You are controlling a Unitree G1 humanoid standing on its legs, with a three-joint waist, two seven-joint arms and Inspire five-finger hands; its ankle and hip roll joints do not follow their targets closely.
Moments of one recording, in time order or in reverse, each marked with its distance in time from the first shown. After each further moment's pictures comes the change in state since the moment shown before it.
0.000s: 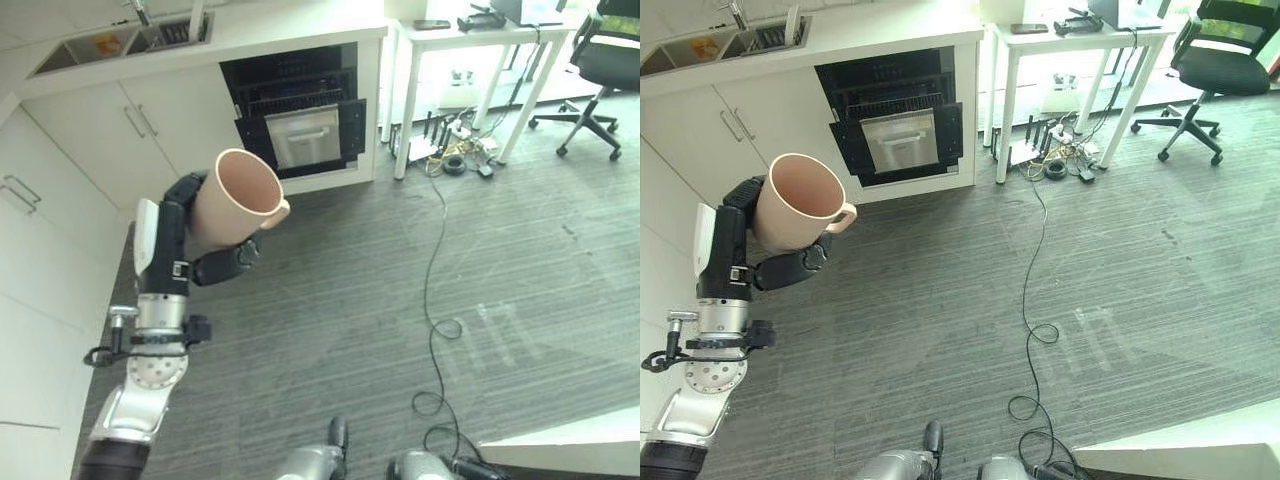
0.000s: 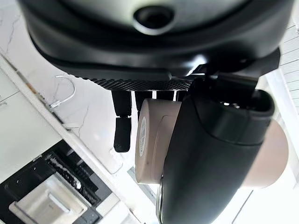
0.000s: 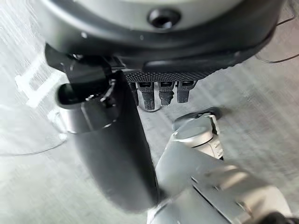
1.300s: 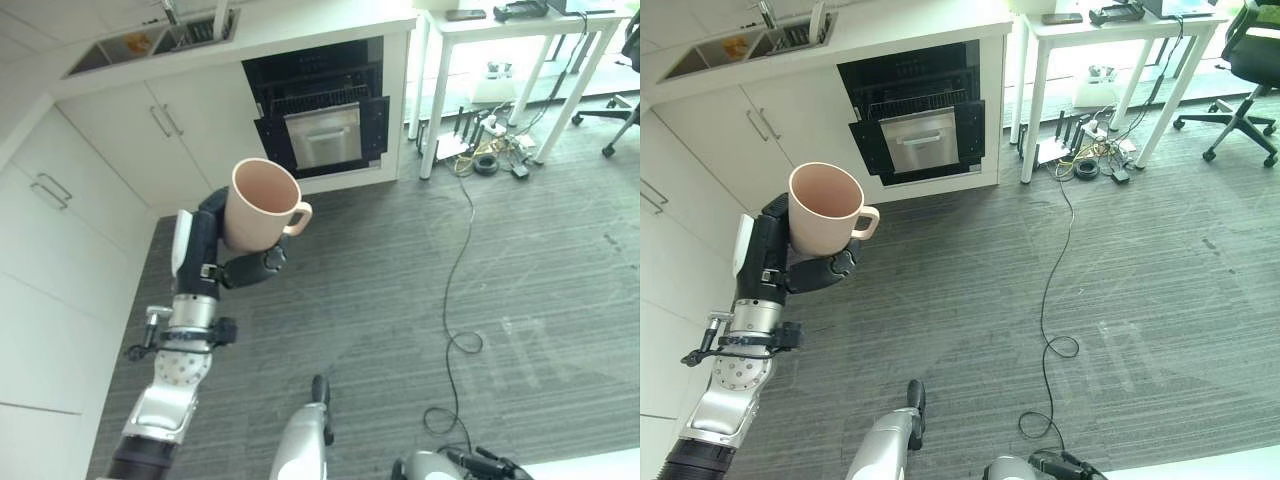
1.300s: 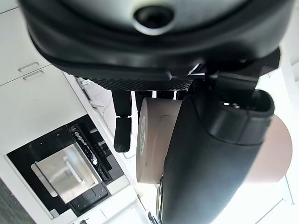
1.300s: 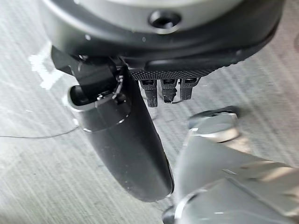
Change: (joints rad) left arm -0.035 -0.085 -0.065 -0.017 -0.163 0.085 -0.110; right arm -0.018 -0.039 -0.016 -0.046 -0.006 0.008 -0.034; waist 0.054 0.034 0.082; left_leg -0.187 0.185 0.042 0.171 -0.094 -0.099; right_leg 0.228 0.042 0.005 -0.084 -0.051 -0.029
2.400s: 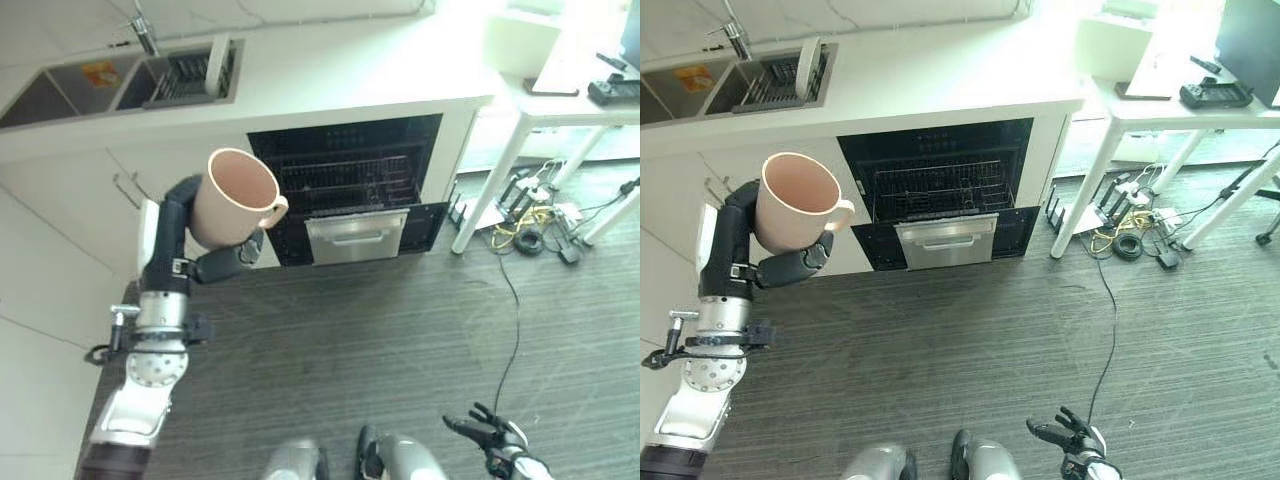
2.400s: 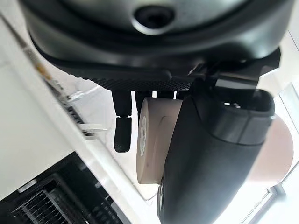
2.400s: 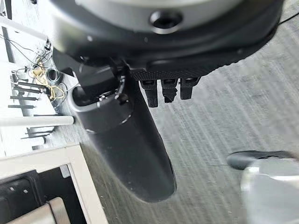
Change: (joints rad) left arm 0.048 0.089 0.059 -0.038 0.077 0.038 0.076; right arm -0.074 0.034 0.020 -0.028 -0.014 -0.180 -0.072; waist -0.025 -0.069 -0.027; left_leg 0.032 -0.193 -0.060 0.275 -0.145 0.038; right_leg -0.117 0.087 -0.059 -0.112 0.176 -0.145
